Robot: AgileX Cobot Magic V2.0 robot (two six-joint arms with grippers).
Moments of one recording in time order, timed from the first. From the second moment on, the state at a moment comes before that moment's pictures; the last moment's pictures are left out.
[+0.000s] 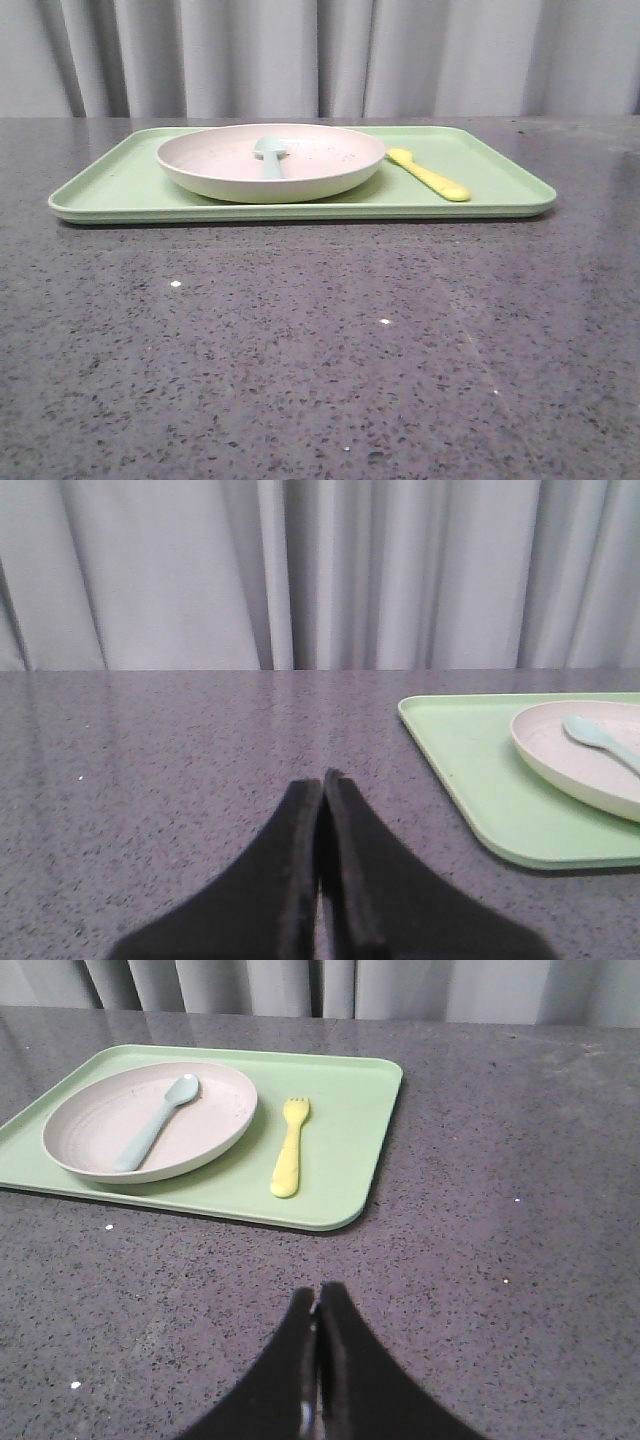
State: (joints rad) left arm -0.02 0.13 -0.11 -0.20 0.06 0.11; right arm 0.41 0.25 -0.52 -0.07 0.64 0.23
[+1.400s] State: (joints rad) left arm 0.02 0.00 0.00 -0.18 0.05 0.11; right arm 0.41 0.25 -0.52 -0.07 0.63 0.23
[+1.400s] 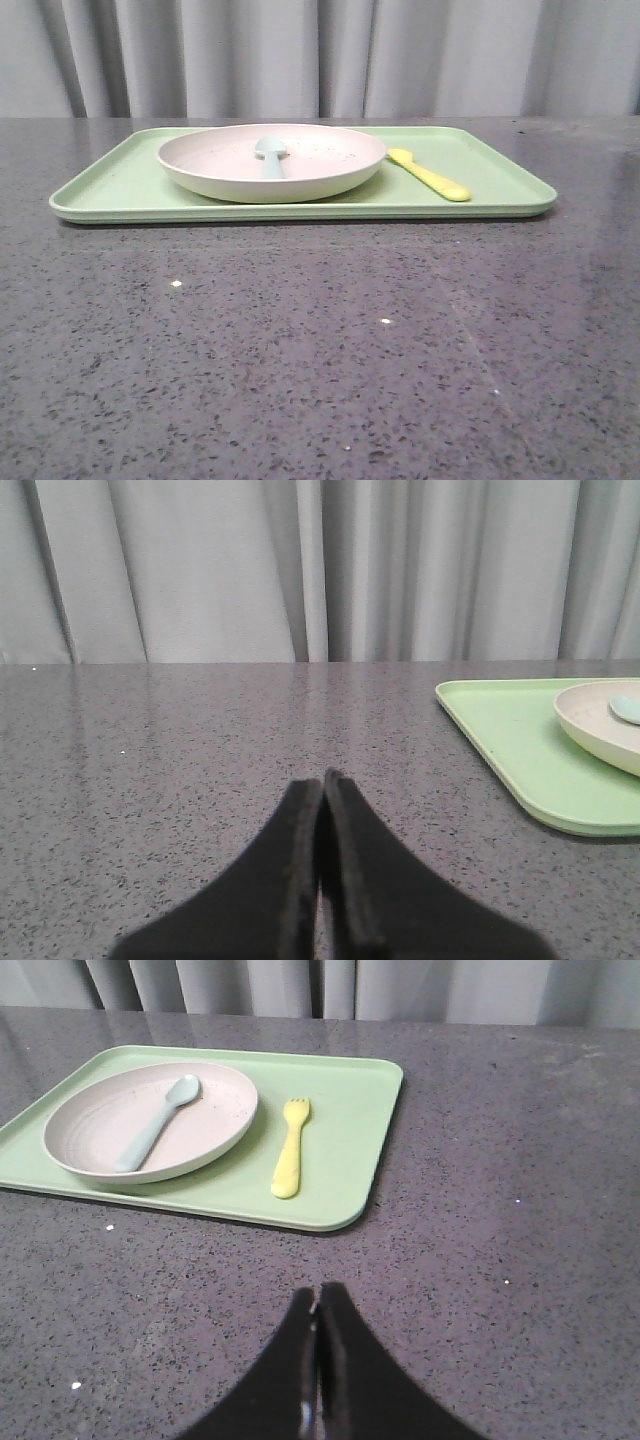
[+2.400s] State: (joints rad) left arm 0.02 0.00 0.00 -0.18 0.05 0.11; right arm 0.11 0.11 -0.06 -0.10 0.07 0.22
